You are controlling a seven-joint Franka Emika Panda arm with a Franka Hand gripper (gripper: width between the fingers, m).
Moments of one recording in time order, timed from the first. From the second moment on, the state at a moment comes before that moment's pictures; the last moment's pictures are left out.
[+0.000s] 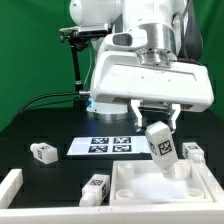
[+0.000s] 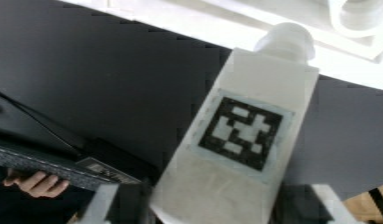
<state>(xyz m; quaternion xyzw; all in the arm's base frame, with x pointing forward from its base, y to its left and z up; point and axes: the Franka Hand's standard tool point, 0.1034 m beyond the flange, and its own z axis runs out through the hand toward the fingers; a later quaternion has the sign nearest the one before) 0.633 0.045 0.140 0.93 0.12 0.33 0.06</state>
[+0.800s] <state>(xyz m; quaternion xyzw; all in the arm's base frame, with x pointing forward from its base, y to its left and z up) 0.613 0.068 0.119 0.92 0.19 0.31 0.11</state>
